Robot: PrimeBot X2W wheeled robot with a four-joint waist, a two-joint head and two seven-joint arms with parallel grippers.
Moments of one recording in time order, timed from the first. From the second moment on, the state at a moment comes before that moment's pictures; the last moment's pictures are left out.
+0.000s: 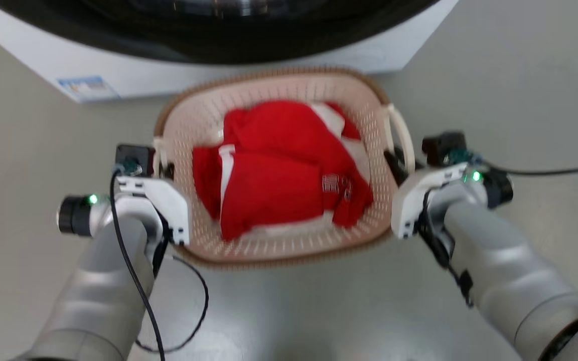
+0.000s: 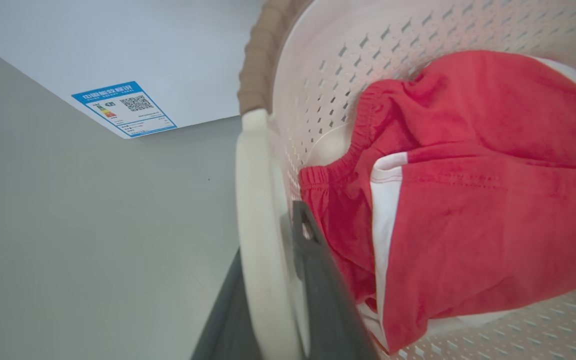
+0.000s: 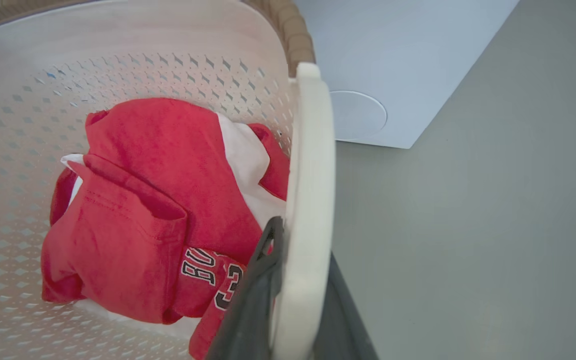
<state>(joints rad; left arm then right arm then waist) -0.87 0.09 -0.35 1.26 -0.30 -0.03 -0.19 -0.95 -0.06 0.95 1.26 0.84 0.11 -0.23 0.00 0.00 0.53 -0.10</state>
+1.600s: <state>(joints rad) -1.07 0.10 -0.35 1.17 -0.29 0.03 -0.26 -1.00 -0.09 0.39 1.08 0.33 0.12 -0.25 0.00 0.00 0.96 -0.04</state>
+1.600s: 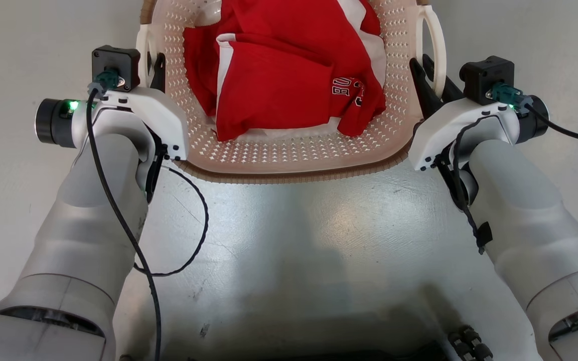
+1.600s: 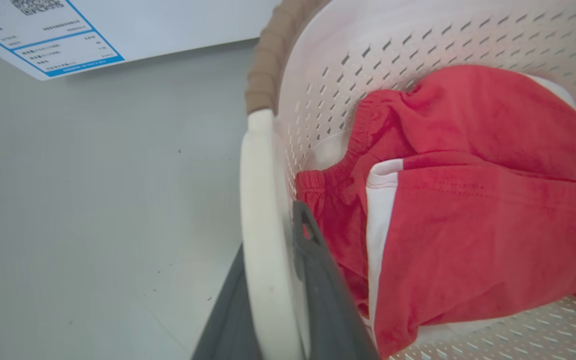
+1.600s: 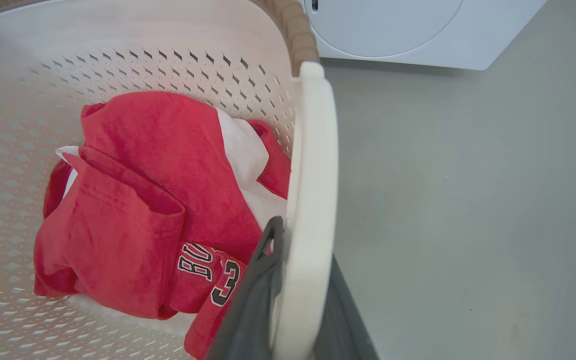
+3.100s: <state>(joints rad) -0.87 0.10 -0.26 1.04 -0.34 0.09 -0.26 -0.80 -0.07 0.12 0.91 0.12 0.12 -0.25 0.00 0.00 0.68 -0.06</state>
